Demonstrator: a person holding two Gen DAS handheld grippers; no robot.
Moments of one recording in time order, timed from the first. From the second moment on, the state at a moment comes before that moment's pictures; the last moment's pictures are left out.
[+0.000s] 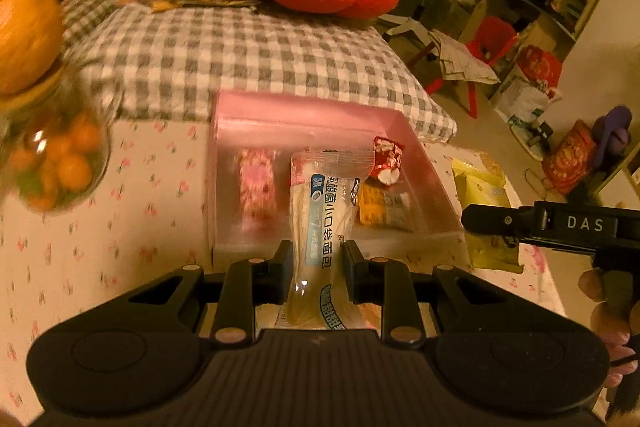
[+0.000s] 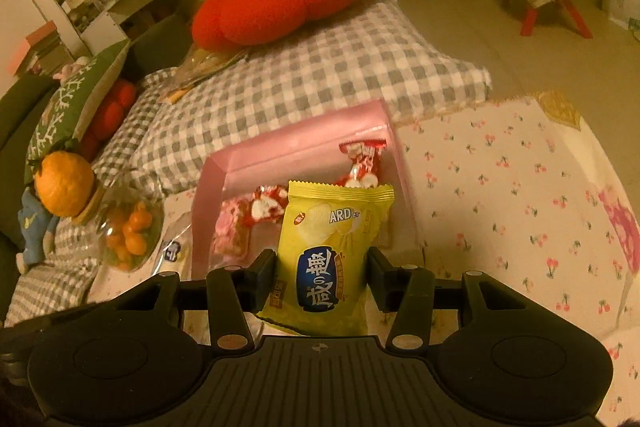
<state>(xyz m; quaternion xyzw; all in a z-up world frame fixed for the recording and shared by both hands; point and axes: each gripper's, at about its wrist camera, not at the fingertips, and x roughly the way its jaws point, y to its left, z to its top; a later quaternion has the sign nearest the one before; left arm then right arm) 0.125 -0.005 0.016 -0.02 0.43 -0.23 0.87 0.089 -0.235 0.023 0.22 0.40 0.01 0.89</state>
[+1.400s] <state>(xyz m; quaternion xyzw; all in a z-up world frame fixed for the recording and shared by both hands) 0.210 -0.045 -0.038 0.02 0.45 -0.21 0.87 0.202 -0.235 -0.036 0.21 0.41 0.02 0.89</state>
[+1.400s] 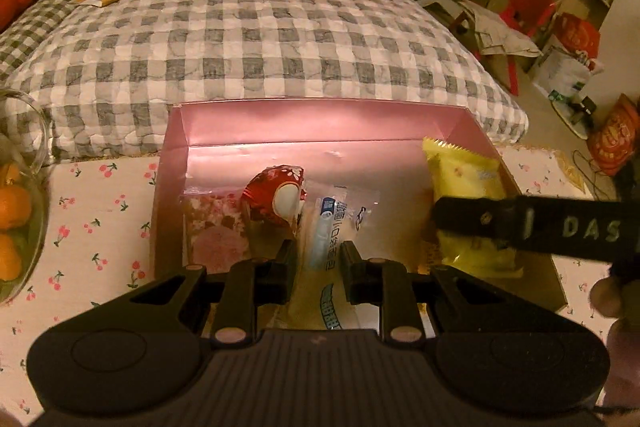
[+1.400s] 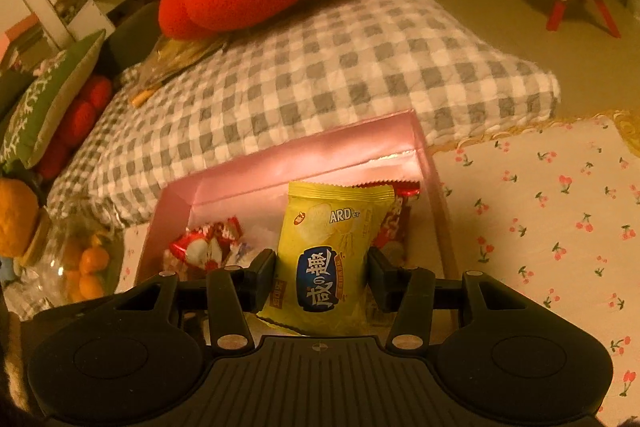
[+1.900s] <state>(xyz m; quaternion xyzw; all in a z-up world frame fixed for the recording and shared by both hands) 0.203 -0.056 -0.032 0.03 0.44 -0.22 0.87 0.198 -0.237 -0.035 0.22 0.43 0.01 0.88</state>
